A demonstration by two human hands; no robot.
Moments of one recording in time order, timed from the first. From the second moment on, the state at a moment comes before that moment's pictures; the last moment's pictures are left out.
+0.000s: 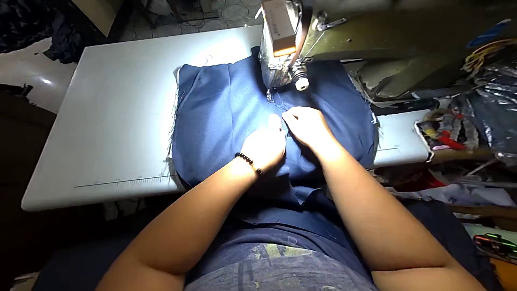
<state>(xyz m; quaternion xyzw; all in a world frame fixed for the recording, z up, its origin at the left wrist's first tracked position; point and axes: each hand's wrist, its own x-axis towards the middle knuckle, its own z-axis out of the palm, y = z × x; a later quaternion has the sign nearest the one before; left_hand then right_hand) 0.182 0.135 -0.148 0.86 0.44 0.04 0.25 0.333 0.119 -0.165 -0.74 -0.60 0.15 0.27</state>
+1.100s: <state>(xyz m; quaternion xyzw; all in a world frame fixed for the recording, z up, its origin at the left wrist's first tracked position) 0.164 0.192 -0.171 0.97 0.24 0.04 0.07 0.309 0.107 -0.186 -0.70 -0.59 0.13 0.37</state>
